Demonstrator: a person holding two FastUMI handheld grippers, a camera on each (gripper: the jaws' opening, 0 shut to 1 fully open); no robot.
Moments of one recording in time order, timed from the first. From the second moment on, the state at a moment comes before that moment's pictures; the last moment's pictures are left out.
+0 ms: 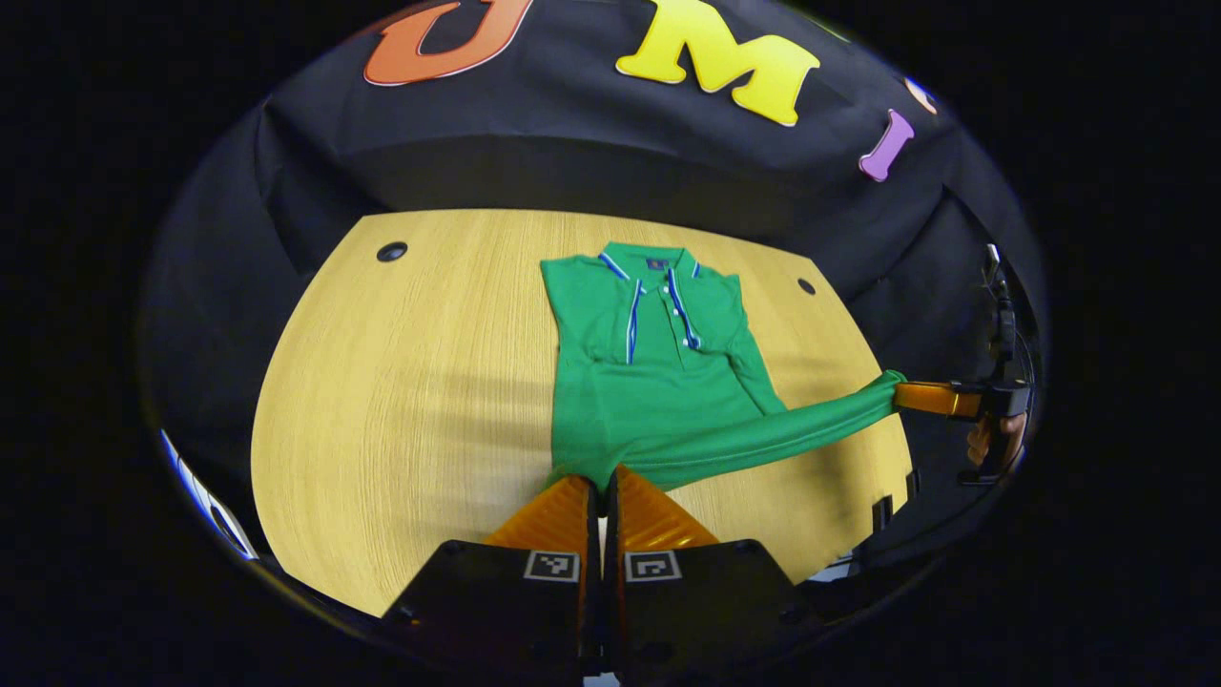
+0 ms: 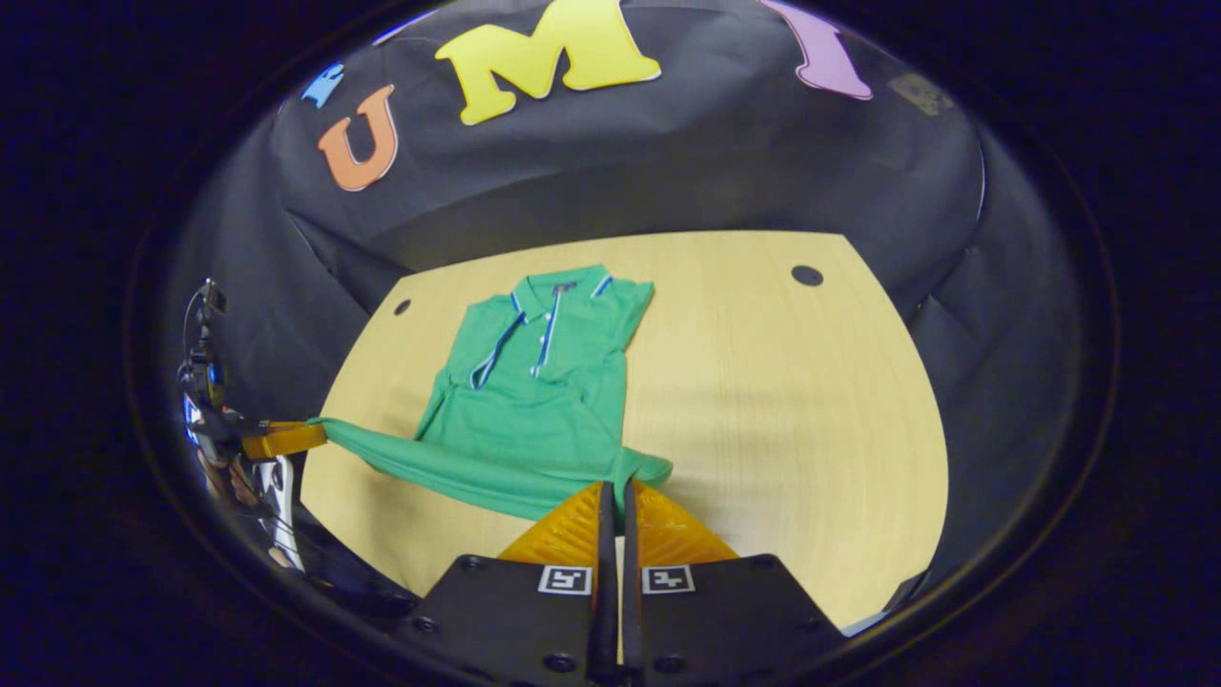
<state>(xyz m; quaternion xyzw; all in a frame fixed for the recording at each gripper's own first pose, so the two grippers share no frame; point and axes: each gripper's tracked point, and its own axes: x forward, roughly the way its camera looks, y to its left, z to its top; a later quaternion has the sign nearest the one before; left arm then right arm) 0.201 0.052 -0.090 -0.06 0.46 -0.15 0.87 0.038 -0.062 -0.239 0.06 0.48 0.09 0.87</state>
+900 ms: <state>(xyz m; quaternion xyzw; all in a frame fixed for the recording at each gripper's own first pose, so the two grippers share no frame) 0.462 0.049 -0.105 -0.09 0.33 -0.09 0.93 0.291 -0.030 -0.248 0.01 0.33 0.07 0.94</state>
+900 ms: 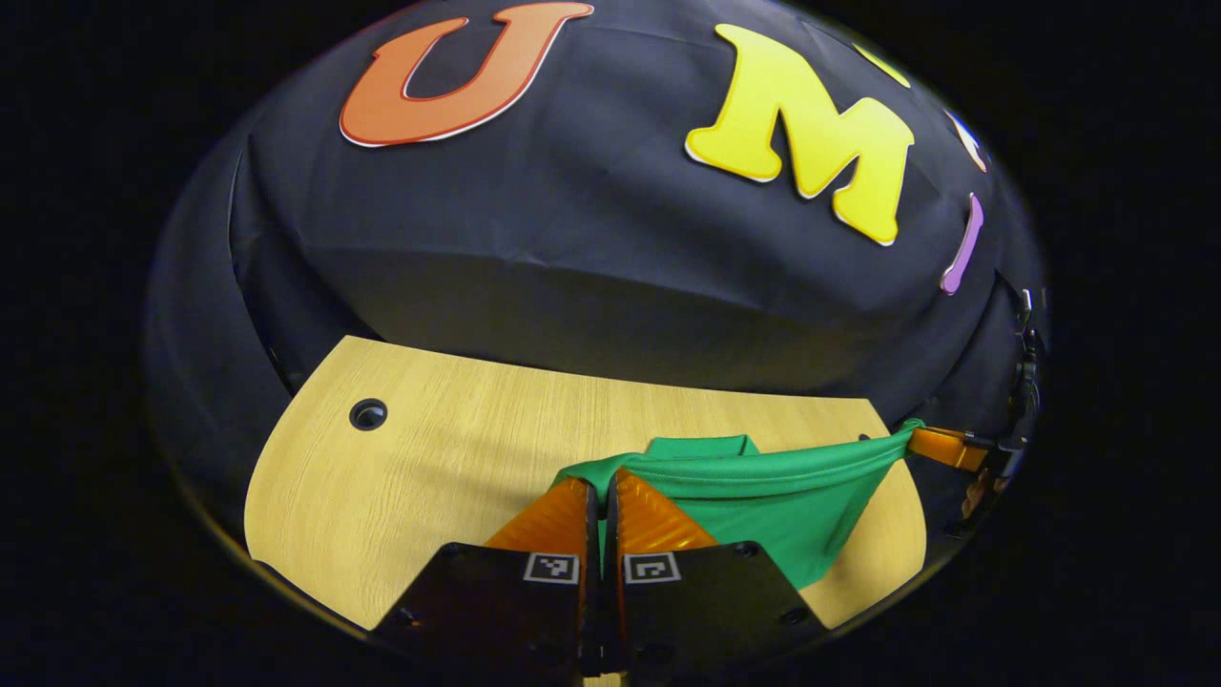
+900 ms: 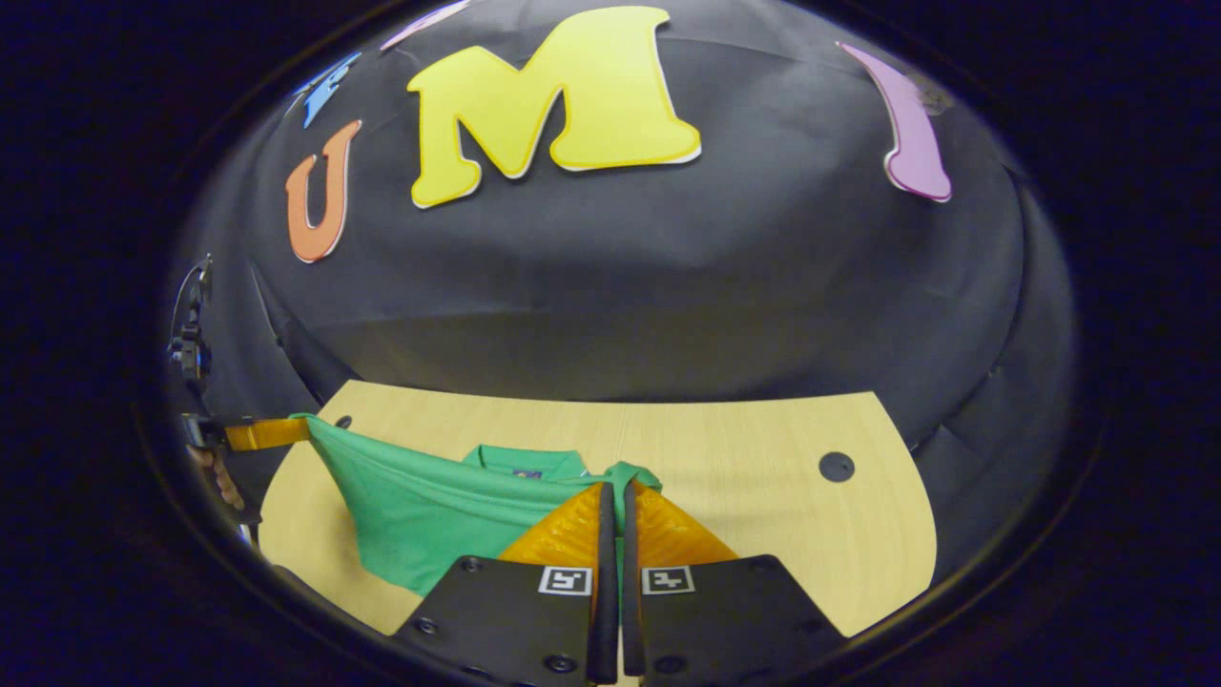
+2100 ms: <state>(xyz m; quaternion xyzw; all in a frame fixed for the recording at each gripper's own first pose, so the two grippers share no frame) 0.468 0.046 -0.115 -0.02 0.29 -0.03 0.96 0.286 -0.040 -0.269 0.01 0.30 0.03 0.95</state>
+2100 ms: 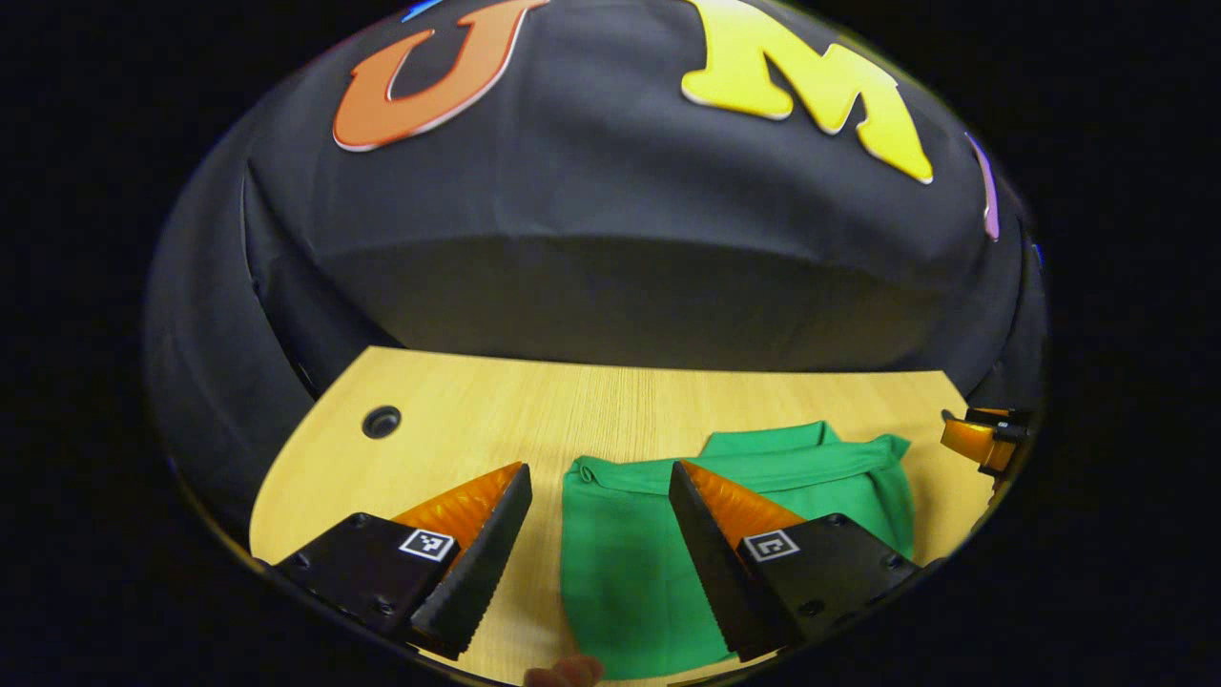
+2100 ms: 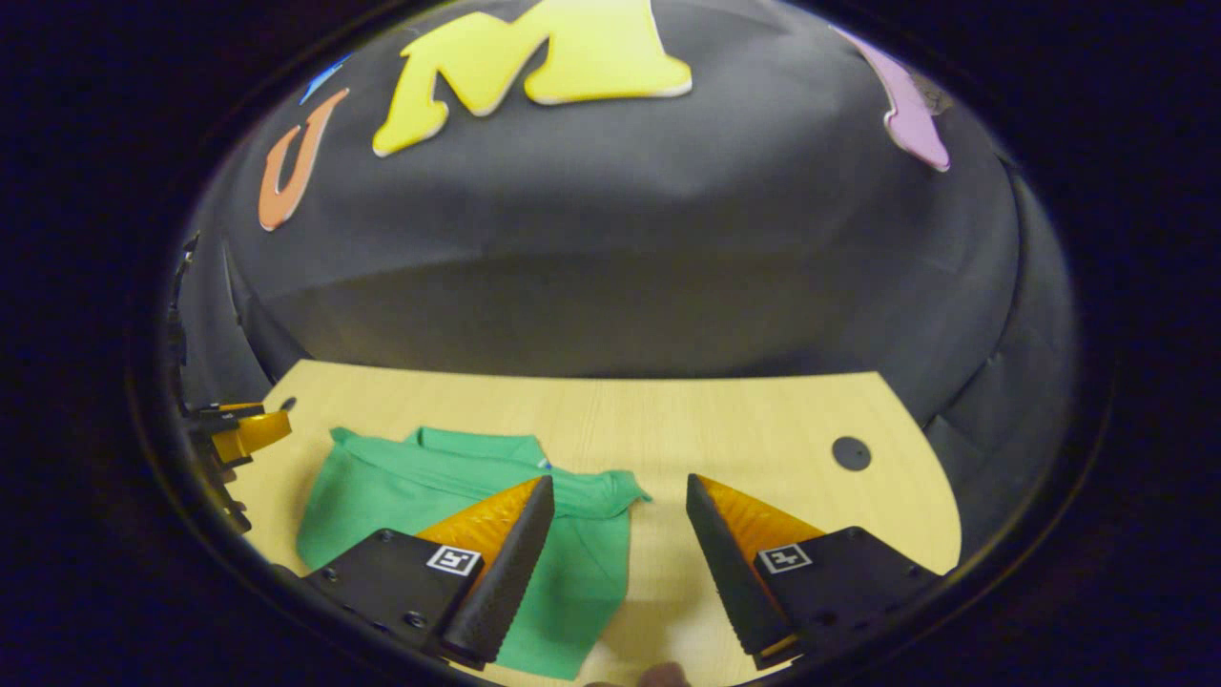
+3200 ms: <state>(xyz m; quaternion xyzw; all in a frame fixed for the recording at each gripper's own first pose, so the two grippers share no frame) 0.147 0.015 0.149 -0.01 0.00 -0.04 1.00 -0.051 -0.009 -0.037 -0.01 0.04 0.01 1.00</state>
